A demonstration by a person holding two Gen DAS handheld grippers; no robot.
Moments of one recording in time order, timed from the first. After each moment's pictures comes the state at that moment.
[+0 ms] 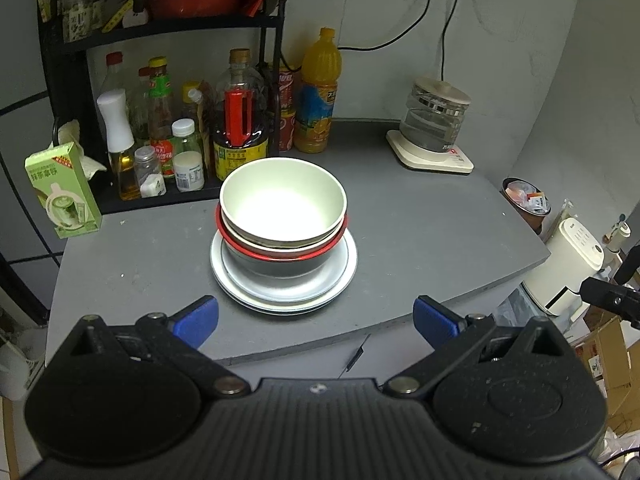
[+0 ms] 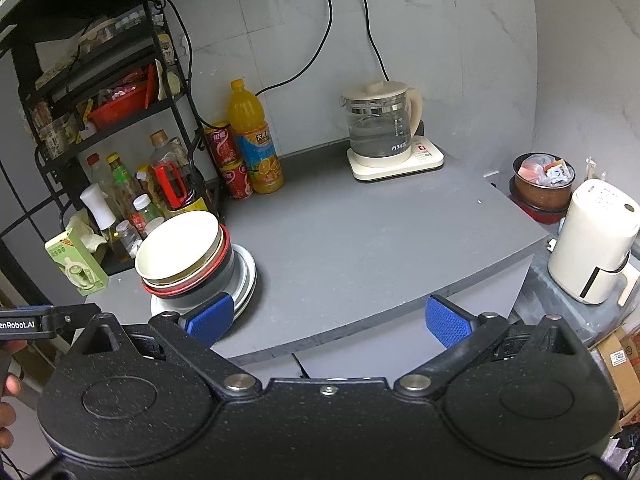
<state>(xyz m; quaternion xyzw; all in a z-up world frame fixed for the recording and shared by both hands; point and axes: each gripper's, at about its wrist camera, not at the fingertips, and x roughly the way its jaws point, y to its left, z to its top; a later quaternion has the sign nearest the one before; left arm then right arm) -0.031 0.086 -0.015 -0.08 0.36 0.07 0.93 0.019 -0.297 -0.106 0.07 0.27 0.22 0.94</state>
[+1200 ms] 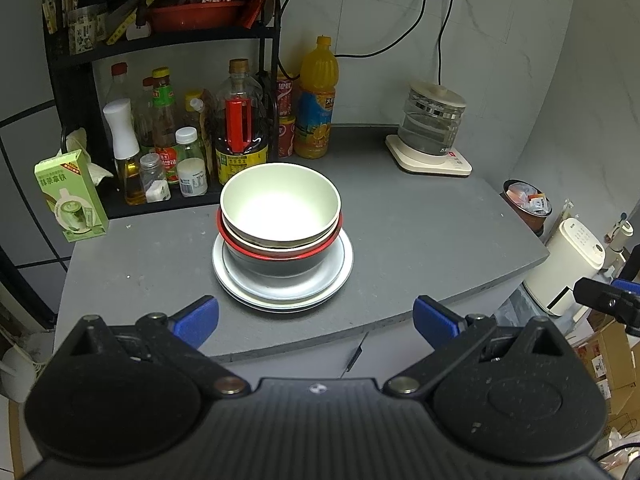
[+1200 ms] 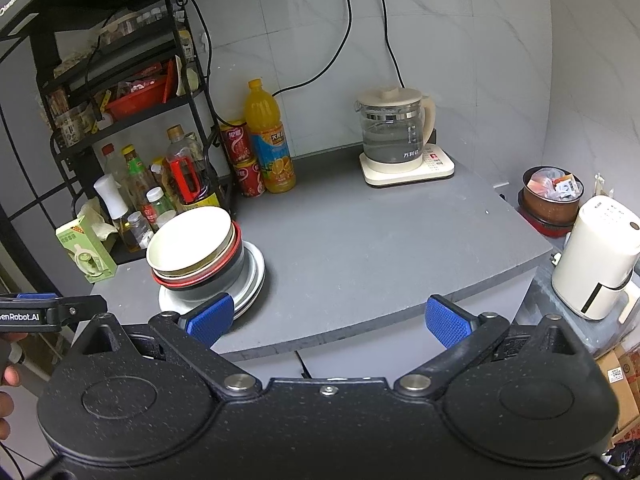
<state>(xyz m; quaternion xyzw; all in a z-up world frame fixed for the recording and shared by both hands) -0.045 0.073 -0.007 -0.07 0.35 0.08 0.93 0.011 -0.296 -0.100 0.05 0.26 0.24 0.94</state>
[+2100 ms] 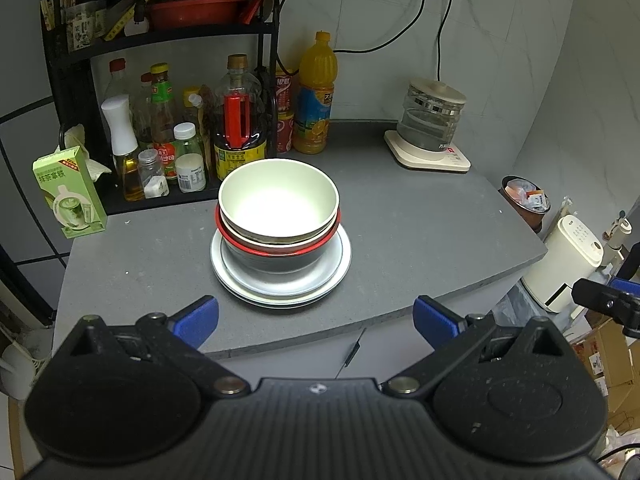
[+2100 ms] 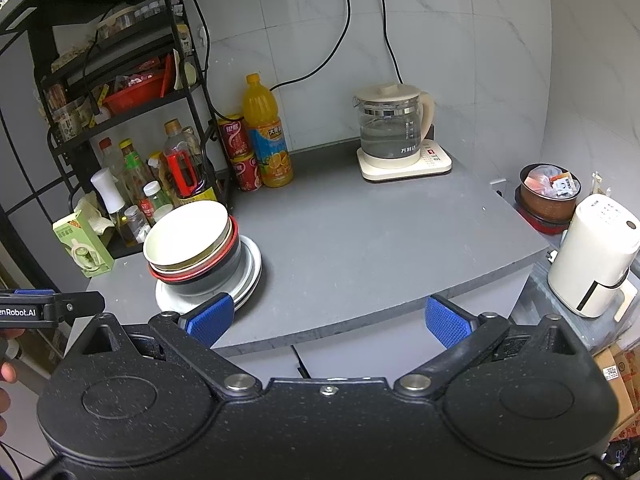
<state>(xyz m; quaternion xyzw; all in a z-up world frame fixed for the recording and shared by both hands) -0.046 0.069 -0.006 -0.07 0.36 0.08 0.93 0.009 -0.293 -0.103 0.04 0.26 0.24 0.93</state>
